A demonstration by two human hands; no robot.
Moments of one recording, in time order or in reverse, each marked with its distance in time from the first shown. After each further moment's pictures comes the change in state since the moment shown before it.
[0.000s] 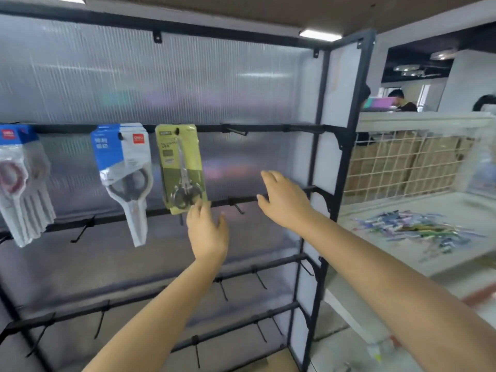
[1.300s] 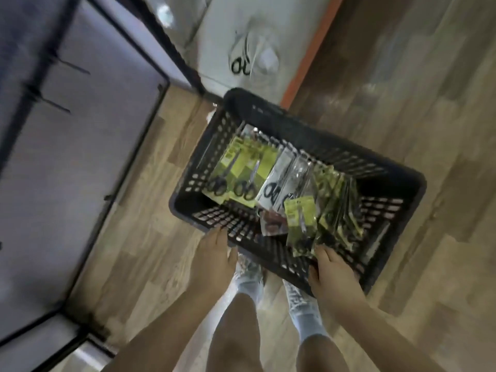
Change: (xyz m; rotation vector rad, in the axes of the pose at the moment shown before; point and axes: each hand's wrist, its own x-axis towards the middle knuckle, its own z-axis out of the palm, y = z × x) left_hand -0.456 -0.426 0.308 0.651 -1.659 0.240; right_hand -0.620 0.054 0.516 0.473 -0.931 1.320
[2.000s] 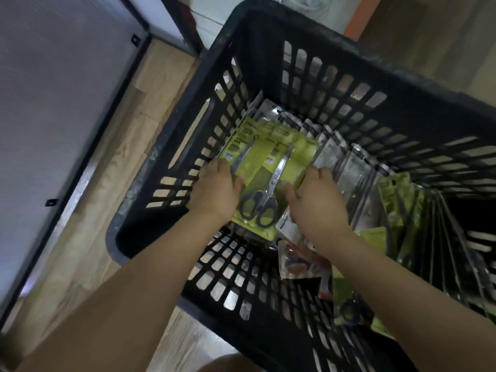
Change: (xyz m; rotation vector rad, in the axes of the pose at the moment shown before) left_hand 0.251 -0.038 0.041 0.119 0.149 -0.021; right_hand 0.262 -0.065 0.036 0.107 0.289 -0.041
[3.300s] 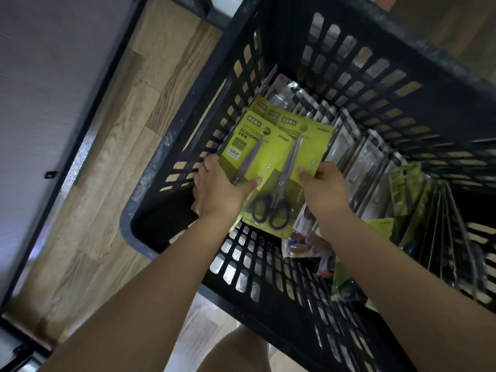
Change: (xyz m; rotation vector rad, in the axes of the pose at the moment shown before) left_hand -0.020 -0.007 0.009 -0.507 0.073 -0.360; right_hand 0.007 -0.010 0.012 0.700 -0.035 0.380
